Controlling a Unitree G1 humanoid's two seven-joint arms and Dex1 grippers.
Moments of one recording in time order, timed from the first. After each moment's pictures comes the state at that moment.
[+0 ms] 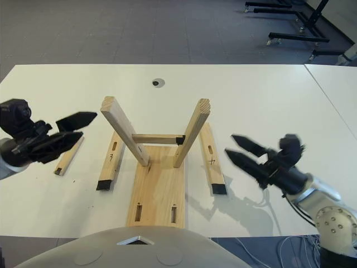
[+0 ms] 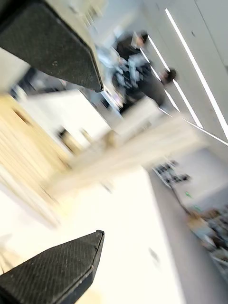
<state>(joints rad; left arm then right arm) 0.09 0.76 0.37 -0.41 -1.41 0.90 -1.00 0.43 -0.67 -0.43 -0.44 1.19 0.76 0.97</state>
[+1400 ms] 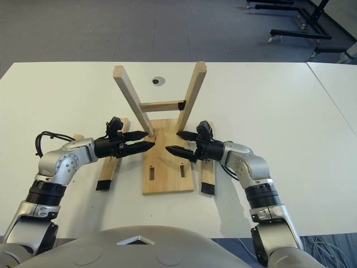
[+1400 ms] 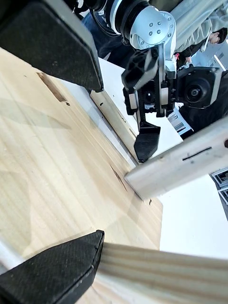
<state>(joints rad) -0.22 0.44 -0.14 0.05 -0.64 0.69 -0.91 -0.18 -0.42 0.14 0.13 0.59 0.53 1.00</state>
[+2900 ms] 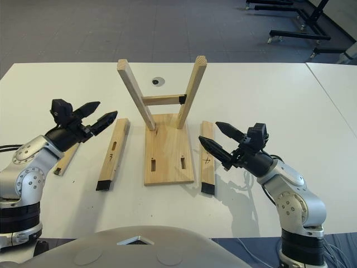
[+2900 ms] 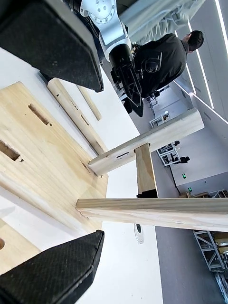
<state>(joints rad) 0.00 0.46 0.24 -0.35 -0.60 0.59 -0.59 0.24 -0.47 -0.32 -0.43 0.87 0.59 0.80</state>
